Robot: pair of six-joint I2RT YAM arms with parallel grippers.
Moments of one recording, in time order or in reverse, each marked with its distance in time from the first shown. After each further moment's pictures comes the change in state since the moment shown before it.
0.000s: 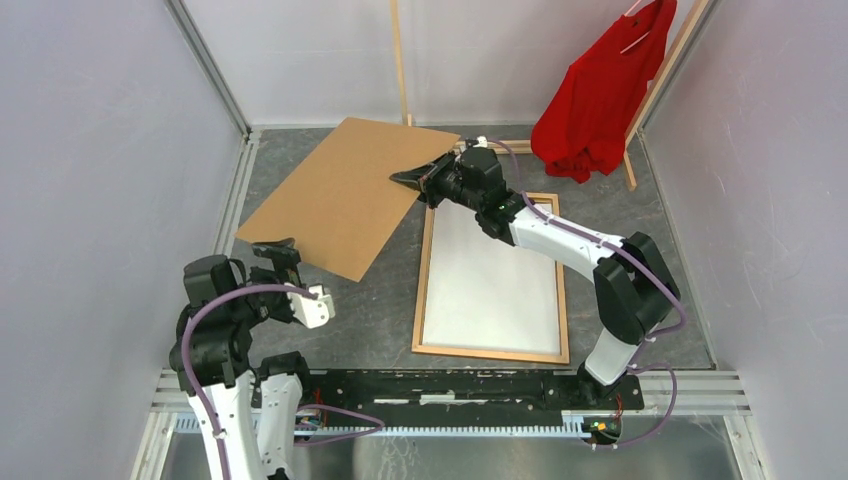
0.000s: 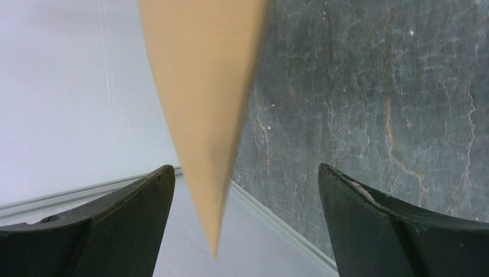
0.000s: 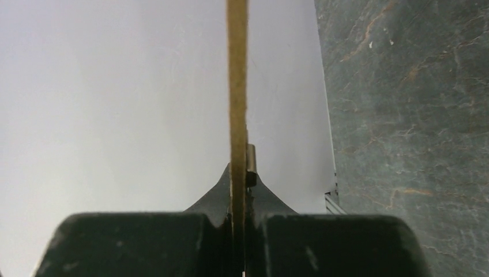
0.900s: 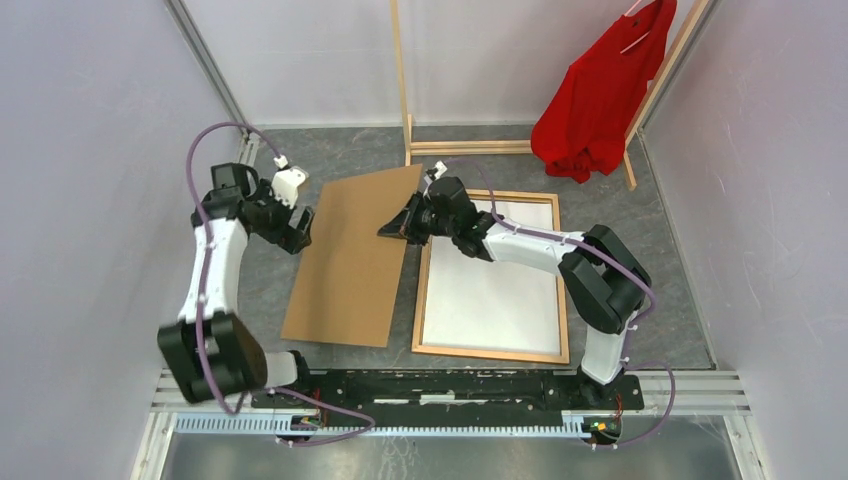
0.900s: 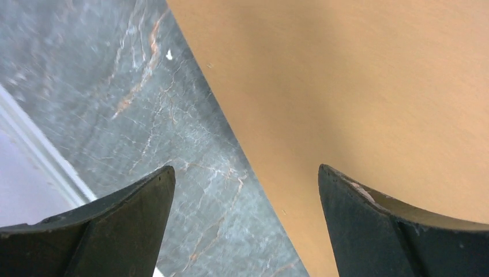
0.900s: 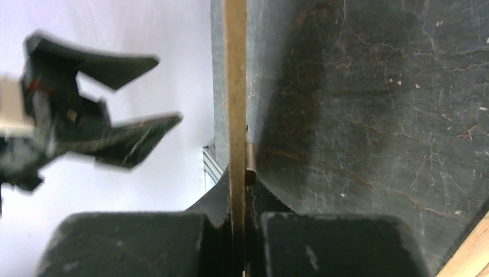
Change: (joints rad) left arm 0.005 0.867 0.094 0.378 -0.269 -0.899; right arm 0.116 0.122 -0.049 -0.064 -0.068 -0.396
